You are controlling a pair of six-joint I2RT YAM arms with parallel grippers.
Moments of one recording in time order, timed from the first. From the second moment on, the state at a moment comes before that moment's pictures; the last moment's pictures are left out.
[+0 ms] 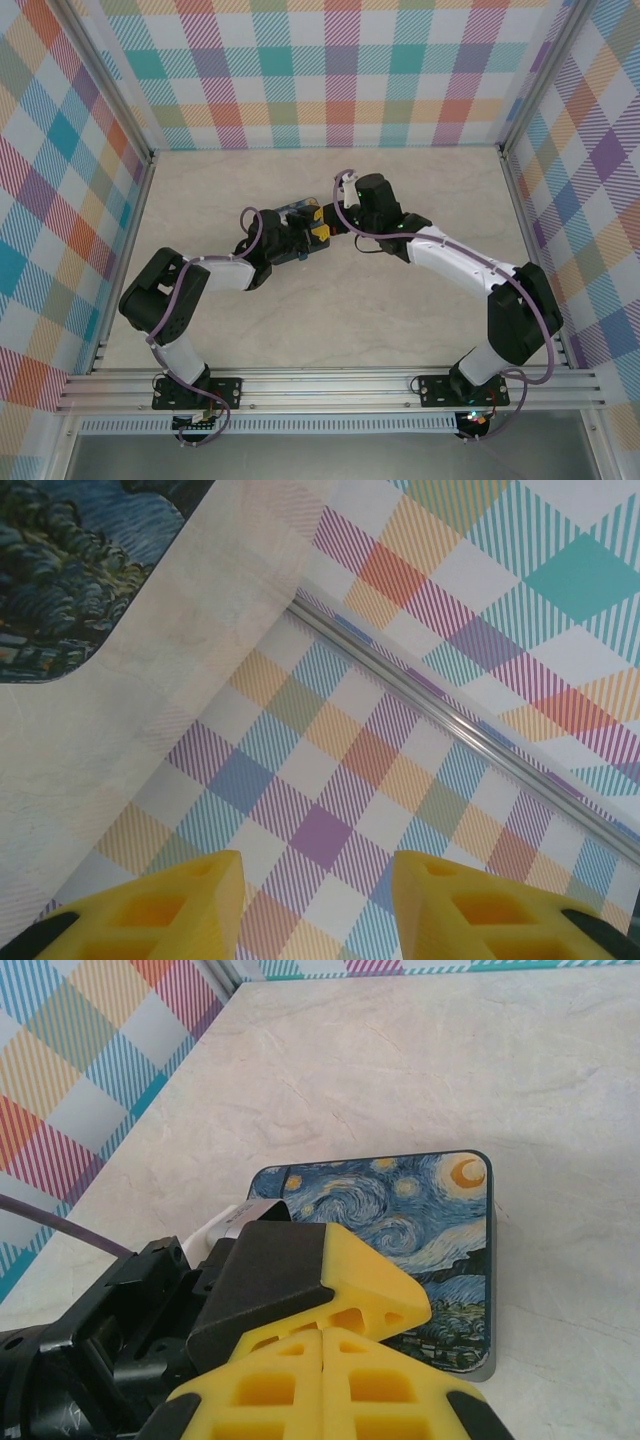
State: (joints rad) left arm -0.54 1.72 0.77 0.79 0.33 -2.09; right arm 0.66 1.56 1.16 -0.11 -0.19 0.38
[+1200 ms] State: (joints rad) left arm -0.54 1.72 0.75 0.81 0.30 -2.09; right arm 0.66 1.55 1.10 -0.11 -0.19 0.41
